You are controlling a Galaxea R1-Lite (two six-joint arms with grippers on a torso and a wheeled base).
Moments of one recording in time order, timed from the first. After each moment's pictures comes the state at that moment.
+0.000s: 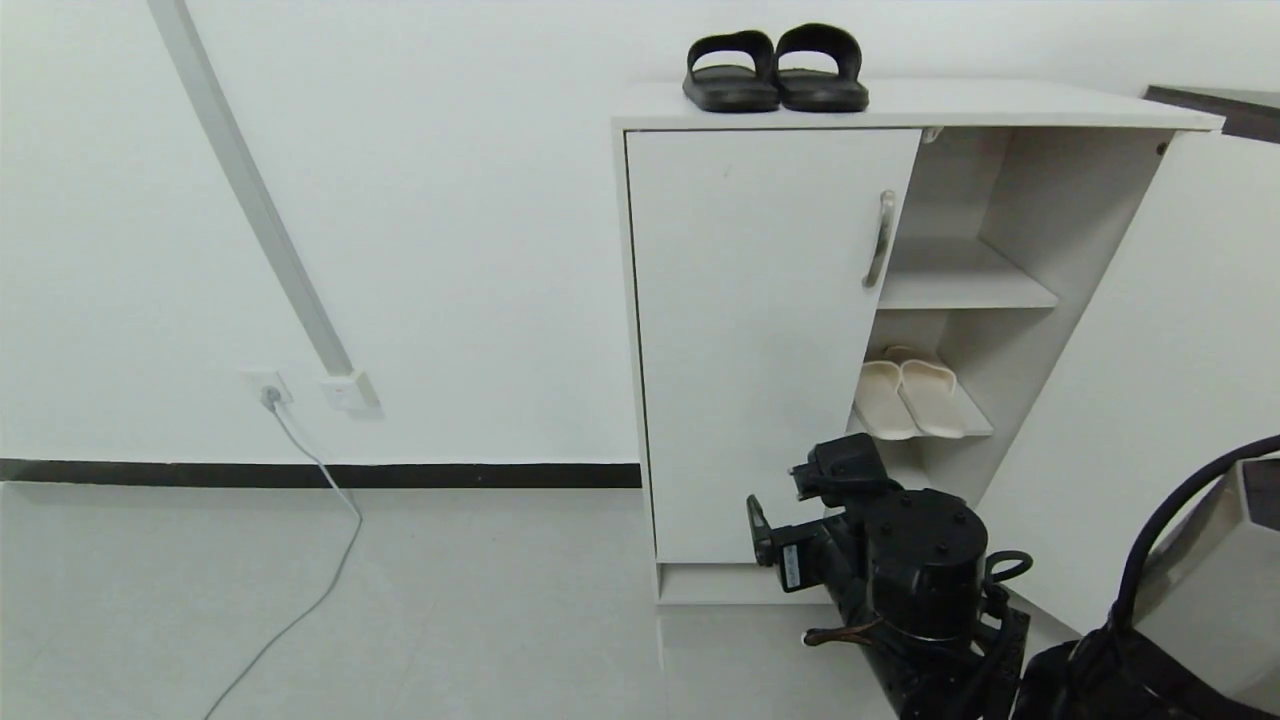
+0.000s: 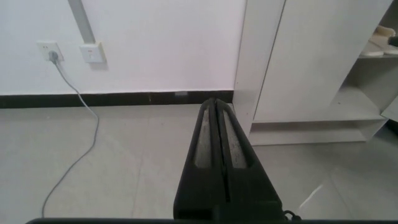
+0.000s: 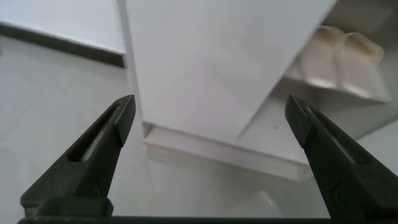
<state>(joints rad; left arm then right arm) 0.00 0.00 0.00 0.00 -0.01 0.00 0.86 2.01 -0.61 -1.27 -0.69 -0.03</state>
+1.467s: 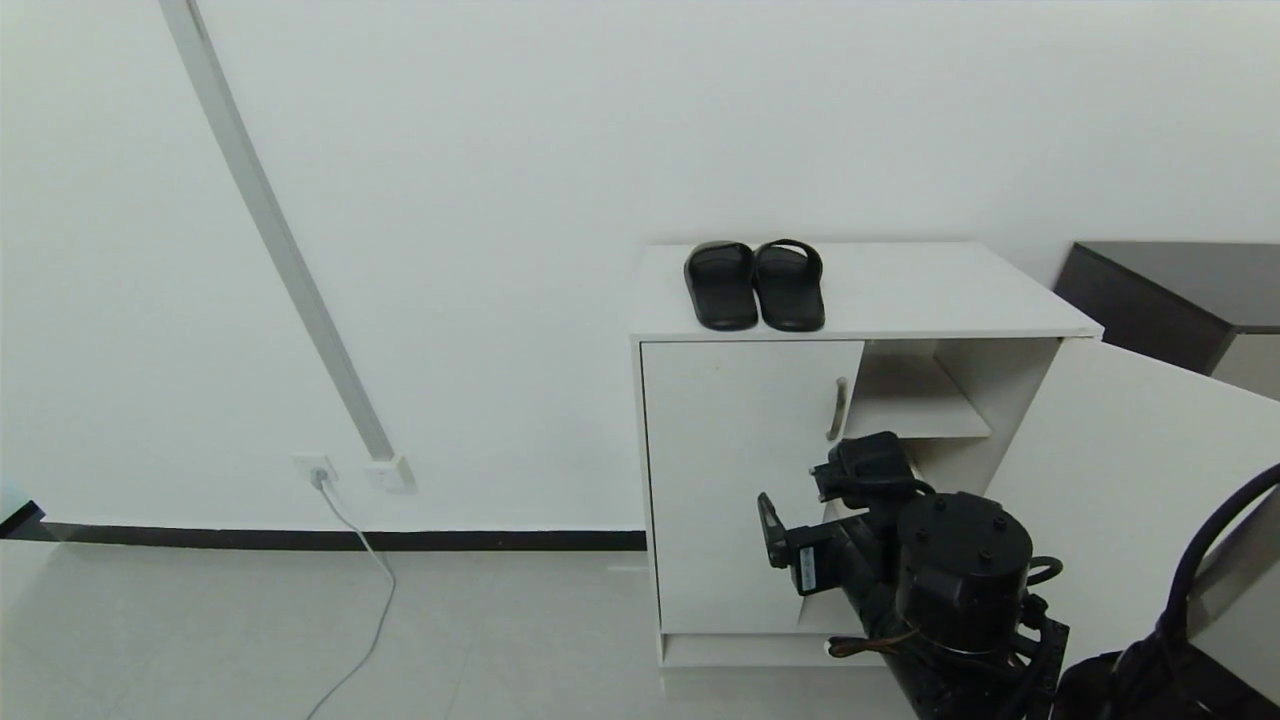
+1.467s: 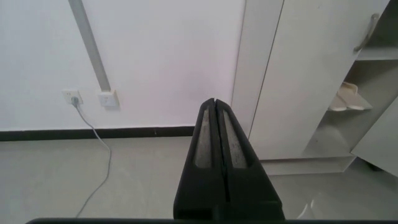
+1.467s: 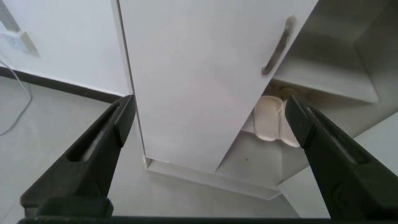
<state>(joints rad) 0.00 0.00 0.00 0.00 -0.01 0.00 0.87 1.96 -0.56 -1.29 -0.69 -0.03</state>
